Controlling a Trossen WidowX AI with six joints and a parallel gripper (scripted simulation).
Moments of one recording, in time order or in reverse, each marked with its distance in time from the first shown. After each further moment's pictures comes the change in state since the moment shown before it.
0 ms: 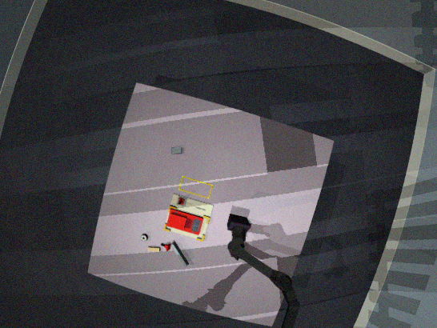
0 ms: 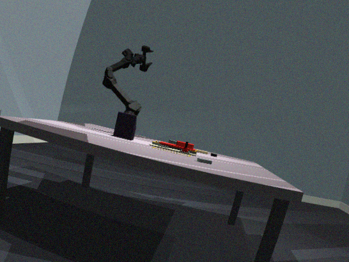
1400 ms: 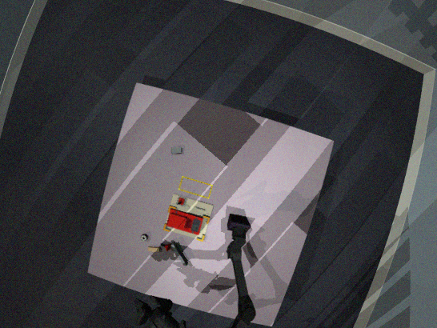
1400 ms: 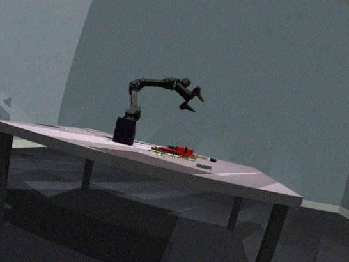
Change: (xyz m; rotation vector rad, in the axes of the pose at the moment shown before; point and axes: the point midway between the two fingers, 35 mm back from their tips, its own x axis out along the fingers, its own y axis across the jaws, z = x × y) arm 0.015 0.154 -0.447 0.195 1.237 0.493
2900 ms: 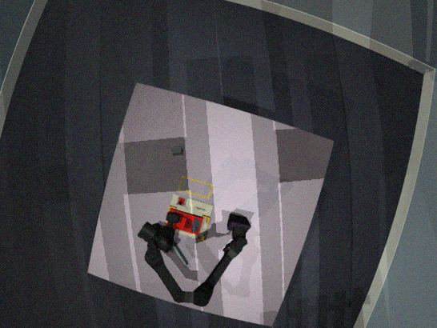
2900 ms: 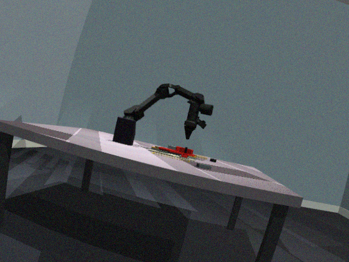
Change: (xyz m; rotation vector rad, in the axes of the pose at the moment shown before) arm 0.110 0.042 -0.312 1.021 0.926 0.585
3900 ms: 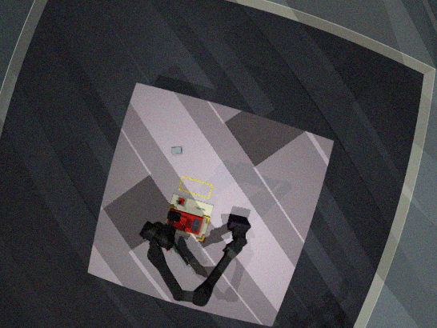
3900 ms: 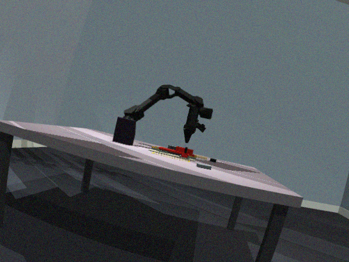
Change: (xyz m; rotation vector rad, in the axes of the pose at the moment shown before) arm 0.020 0.001 0.001 0.000 -0.001 0.000
